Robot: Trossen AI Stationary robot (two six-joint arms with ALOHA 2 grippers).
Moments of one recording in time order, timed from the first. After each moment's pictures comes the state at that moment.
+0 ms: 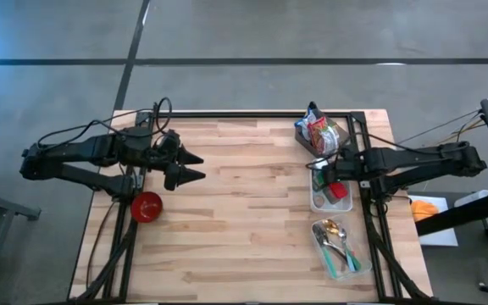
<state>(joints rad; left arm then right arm) 0.01 0.90 1.01 -0.47 0.06 -0.66 0.03 0.97 0.75 -1.28 0.41 1.43</state>
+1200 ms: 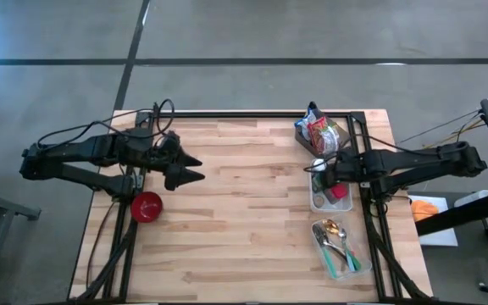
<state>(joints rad) 0.01 0.90 1.01 -0.51 0.06 -0.71 0.03 0.96 0.69 -1.20 0.38 1.33</state>
